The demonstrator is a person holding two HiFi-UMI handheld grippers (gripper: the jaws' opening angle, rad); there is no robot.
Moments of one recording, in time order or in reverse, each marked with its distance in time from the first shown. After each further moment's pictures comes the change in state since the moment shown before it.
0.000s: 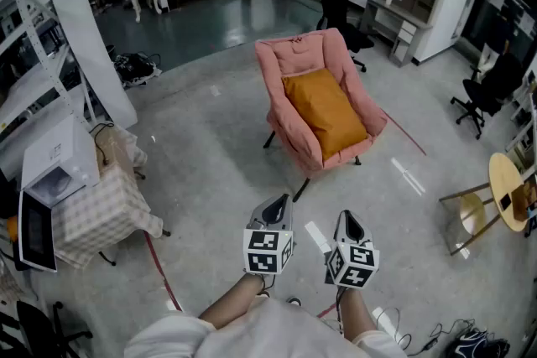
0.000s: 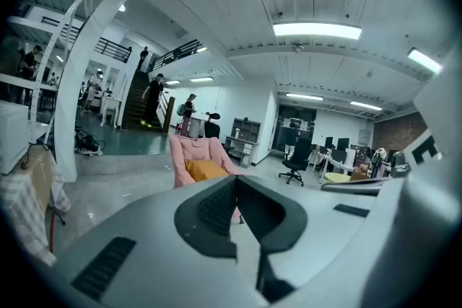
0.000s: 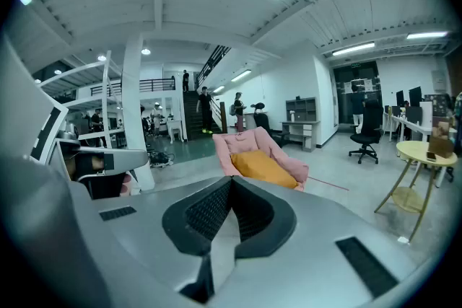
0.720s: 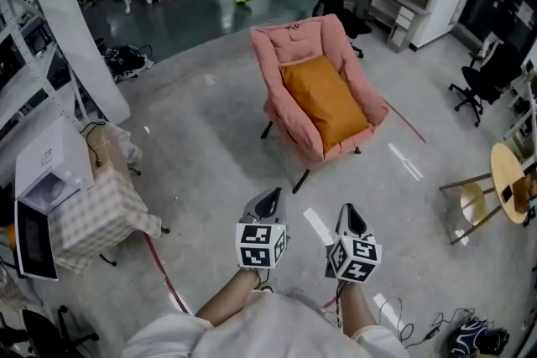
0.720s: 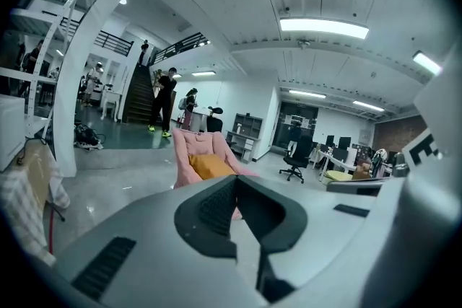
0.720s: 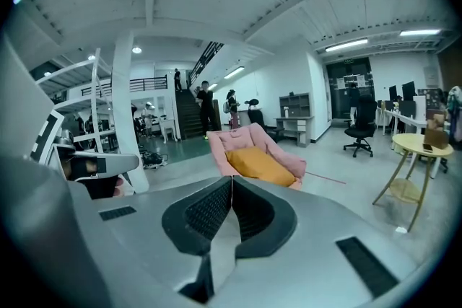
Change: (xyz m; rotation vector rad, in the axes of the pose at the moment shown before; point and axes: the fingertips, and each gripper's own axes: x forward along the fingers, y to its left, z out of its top) left arm 0.028 0.047 -0.008 -0.021 0.035 0.000; right arm 0.041 0.002 -0.006 0.043 0.014 -0.043
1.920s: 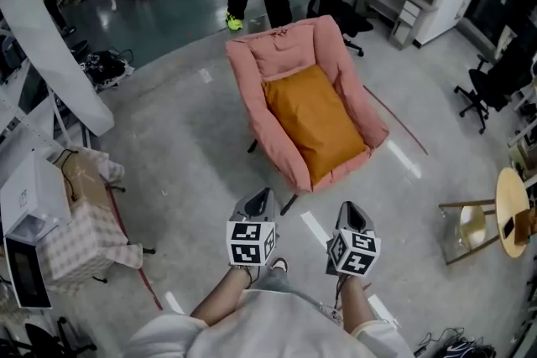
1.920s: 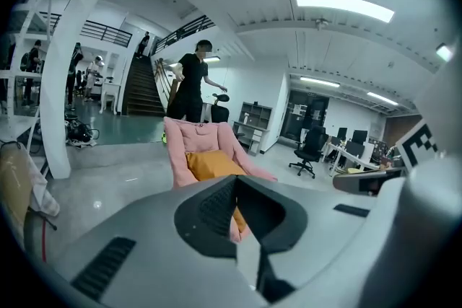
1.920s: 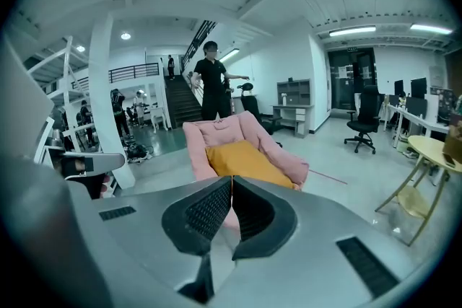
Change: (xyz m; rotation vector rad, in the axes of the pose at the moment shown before) left arm 0.230 0.046 0.032 -0.008 0.096 0.045; right arm 0.220 -0.105 0.057 0.003 0.121 -0.027
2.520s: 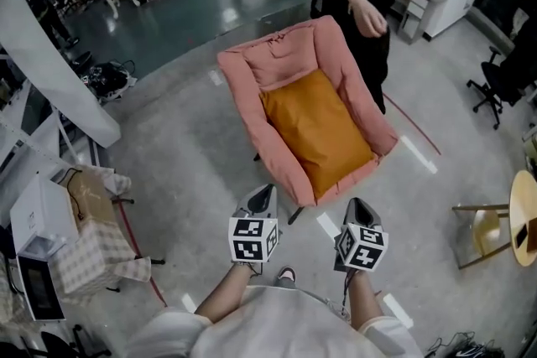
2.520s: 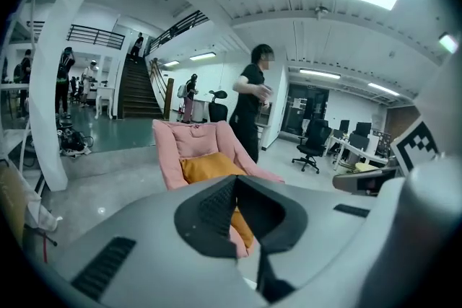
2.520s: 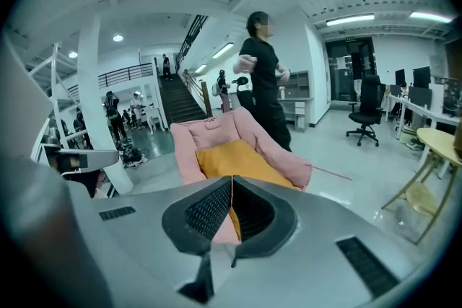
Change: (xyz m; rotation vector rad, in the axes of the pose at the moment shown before) left arm 0.086 0.003 0.036 0.045 0.031 0.010; right arm 0.081 -0.045 0.032 0.045 0.038 0.010
